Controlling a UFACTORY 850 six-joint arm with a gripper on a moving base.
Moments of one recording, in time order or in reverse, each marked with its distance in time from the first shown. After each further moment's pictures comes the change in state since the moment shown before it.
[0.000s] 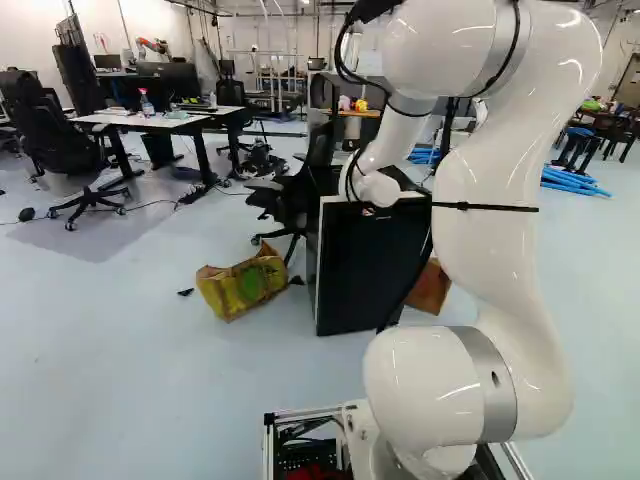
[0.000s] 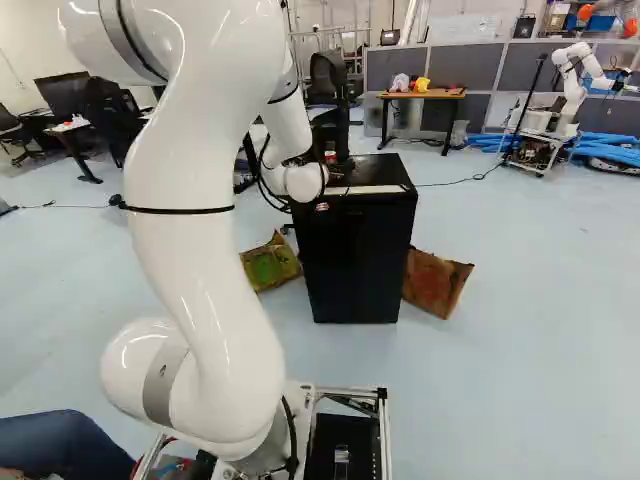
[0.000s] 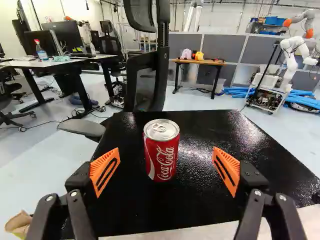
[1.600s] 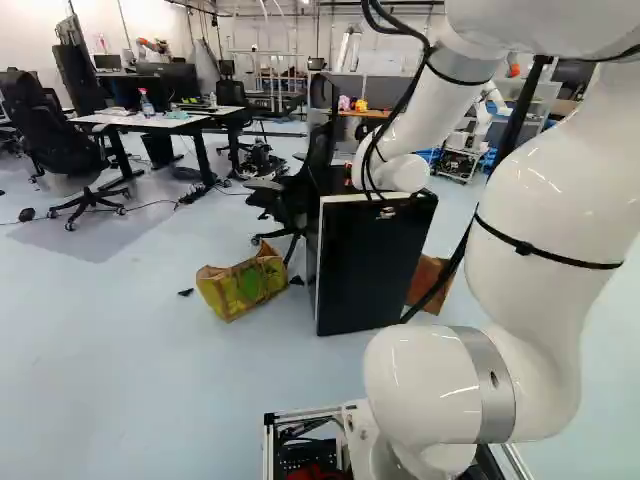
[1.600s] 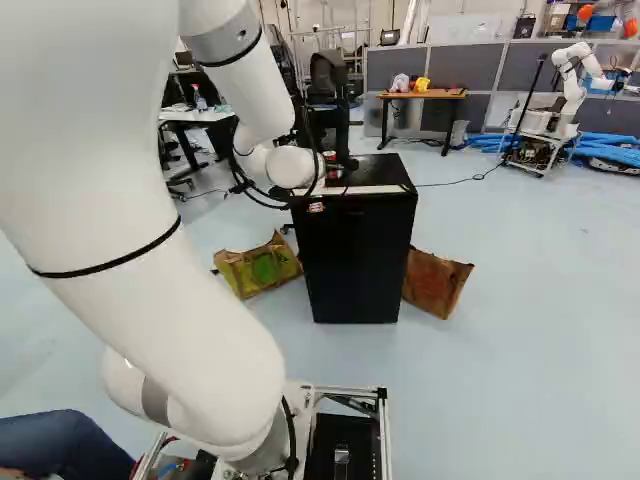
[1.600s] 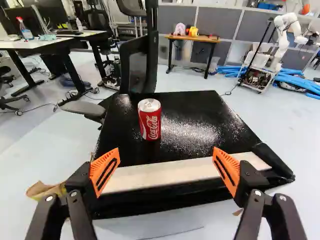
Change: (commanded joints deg) arm -2.3 21.5 14.1 0.0 -14.0 0.0
